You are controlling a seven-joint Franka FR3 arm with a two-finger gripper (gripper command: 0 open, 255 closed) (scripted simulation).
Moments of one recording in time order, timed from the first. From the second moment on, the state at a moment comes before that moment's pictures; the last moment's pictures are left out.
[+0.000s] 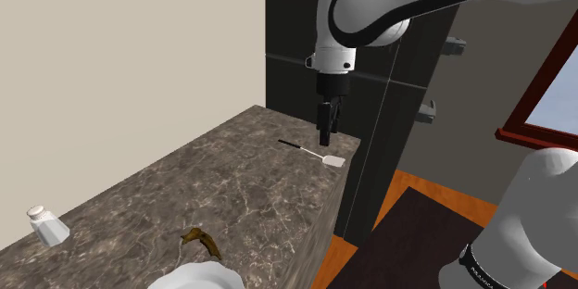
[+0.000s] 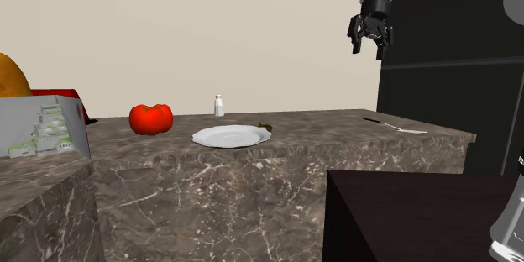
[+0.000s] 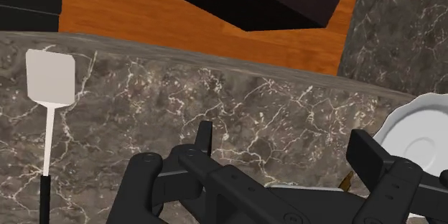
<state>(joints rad) 0.11 -0.30 0.07 -2.31 0.18 1.85 -0.29</state>
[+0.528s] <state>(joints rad) 0.16 0.00 0.12 -2.13 0.19 1.96 -0.38</state>
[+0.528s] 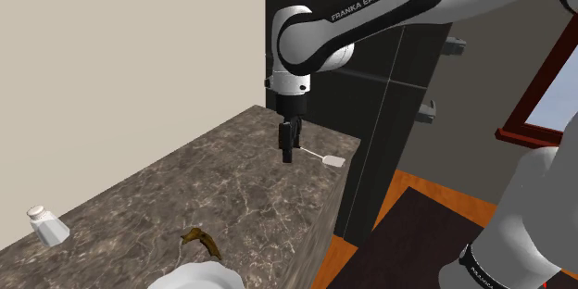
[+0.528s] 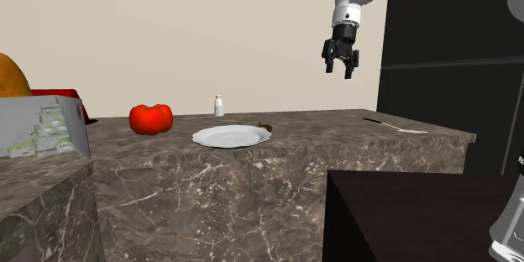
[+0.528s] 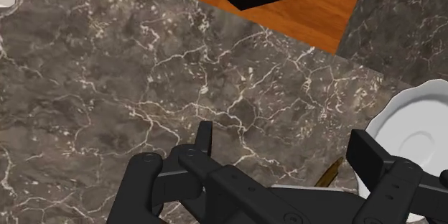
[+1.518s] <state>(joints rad) 0.28 0.53 0.21 -1.66 0.12 2.01 -0.49</state>
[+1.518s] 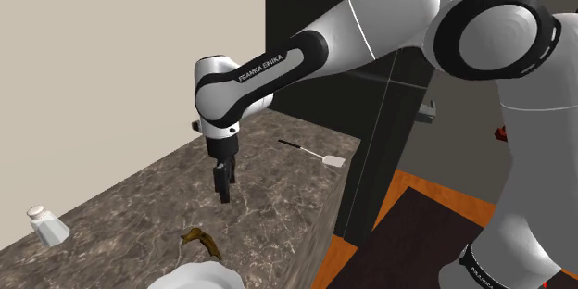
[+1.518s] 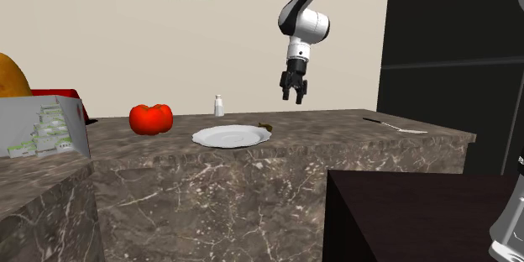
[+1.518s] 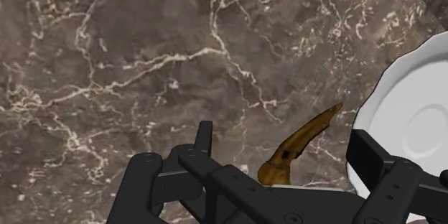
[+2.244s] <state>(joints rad) 0.38 0.84 0.24 -1.32 0.07 1.97 -0.53</state>
